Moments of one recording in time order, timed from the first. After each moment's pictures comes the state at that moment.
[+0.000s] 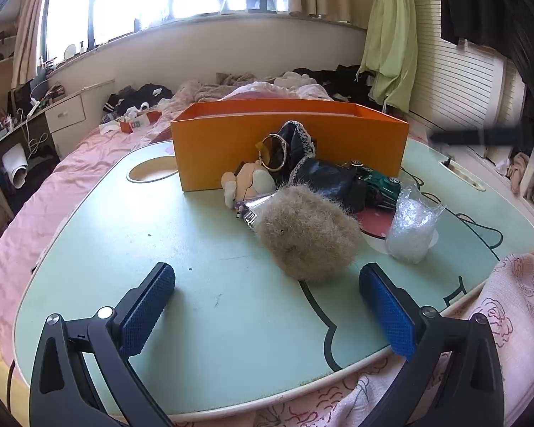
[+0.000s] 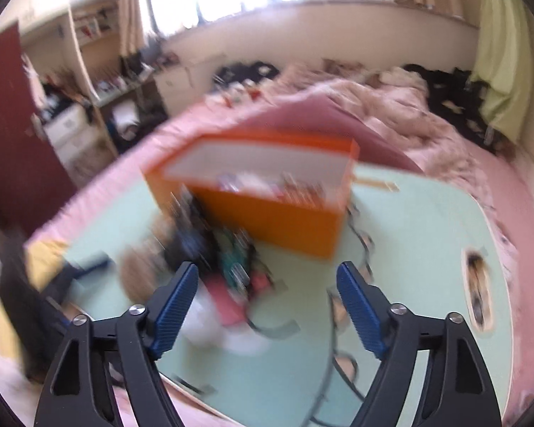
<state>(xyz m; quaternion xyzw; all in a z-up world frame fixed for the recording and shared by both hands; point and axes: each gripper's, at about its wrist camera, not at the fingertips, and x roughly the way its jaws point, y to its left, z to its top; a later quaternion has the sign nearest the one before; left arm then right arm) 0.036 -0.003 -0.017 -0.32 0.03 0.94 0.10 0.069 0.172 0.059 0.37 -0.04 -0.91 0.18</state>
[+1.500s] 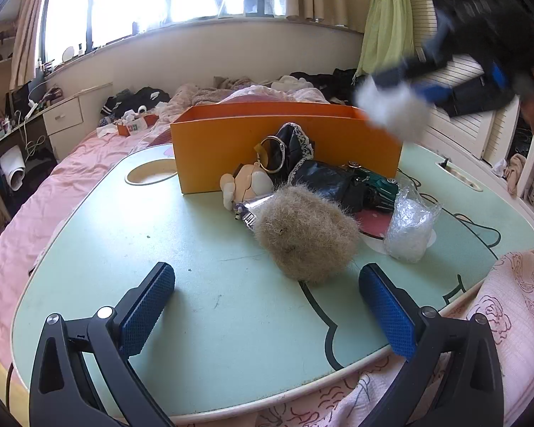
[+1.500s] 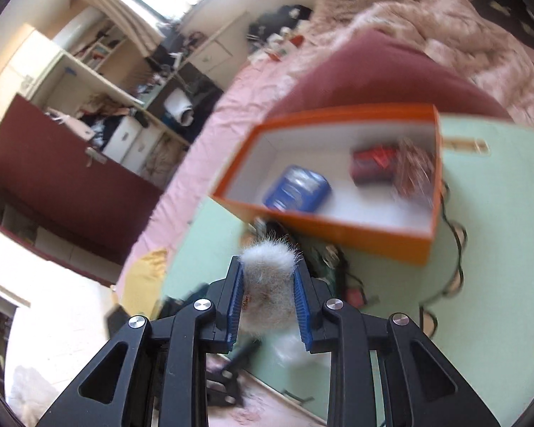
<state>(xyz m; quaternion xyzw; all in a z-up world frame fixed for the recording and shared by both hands) 0.036 -0.004 -0.023 -0.32 0.03 0.94 0.10 0.010 0.171 0.065 0.50 -0.20 -0.79 0.29</state>
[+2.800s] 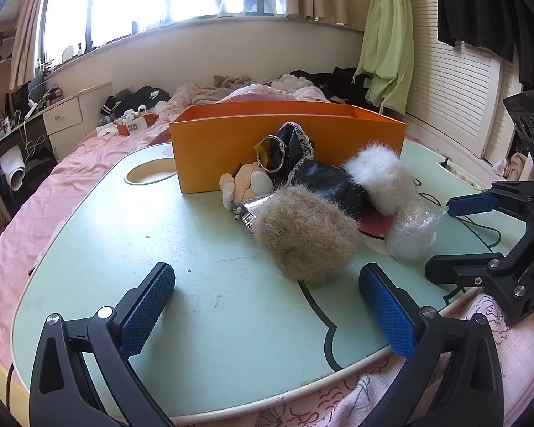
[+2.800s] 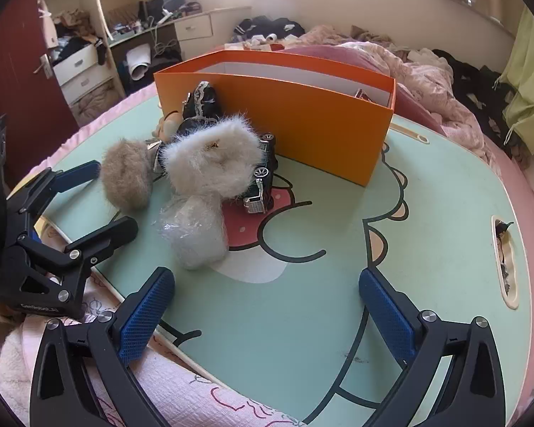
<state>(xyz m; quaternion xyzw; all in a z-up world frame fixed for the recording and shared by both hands) 0.035 -0.004 -0.026 -0.32 0.03 0.94 0.10 0.097 0.147 -0.021 0.43 0.05 -0.88 0.19</state>
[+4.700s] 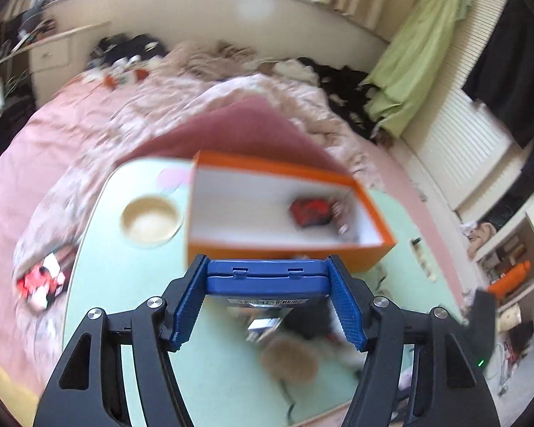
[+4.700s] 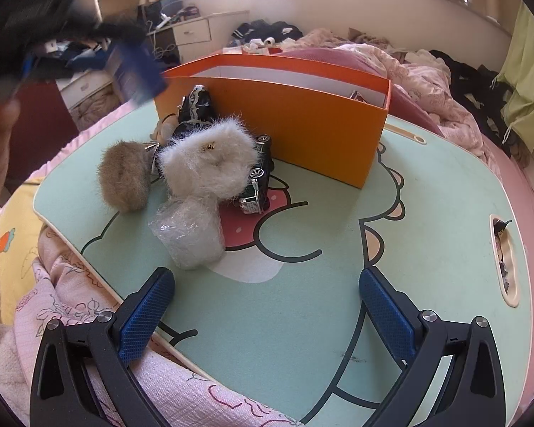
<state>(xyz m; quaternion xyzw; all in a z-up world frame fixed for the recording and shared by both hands) -0.017 -0.035 0.113 -0.42 -0.10 0.89 0.14 0.089 0.150 -0.015 0.43 0.05 -0.88 0.19</state>
